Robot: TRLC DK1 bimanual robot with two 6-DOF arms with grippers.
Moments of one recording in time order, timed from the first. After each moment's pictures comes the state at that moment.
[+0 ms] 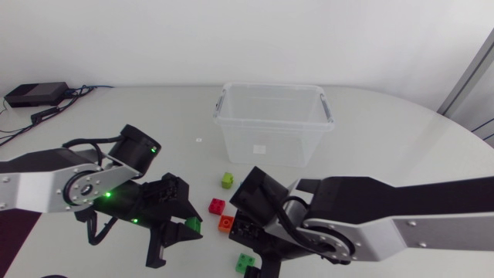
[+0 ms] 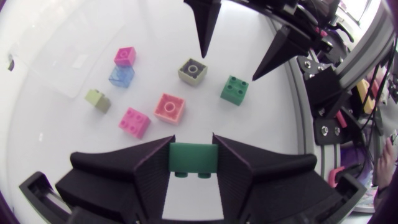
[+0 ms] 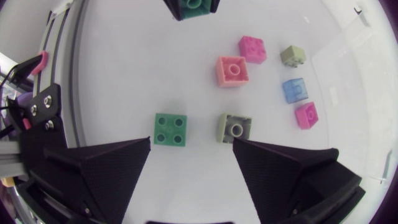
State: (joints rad) left arm -0.46 1.41 0.67 -0.47 0.51 0.89; right arm 1.02 1.59 0.81 -0.44 0.01 -0.25
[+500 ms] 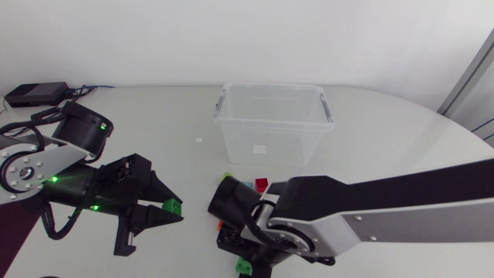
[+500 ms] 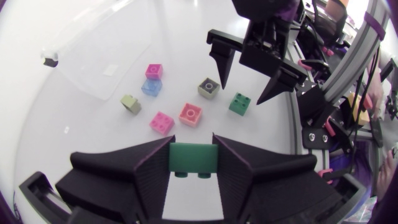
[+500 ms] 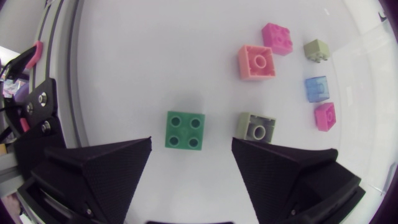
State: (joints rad) left arm -0.28 1.22 0.70 -0.62 0.62 0.95; right arm 1.06 1.72 0.91 -0.55 0.01 -0.23
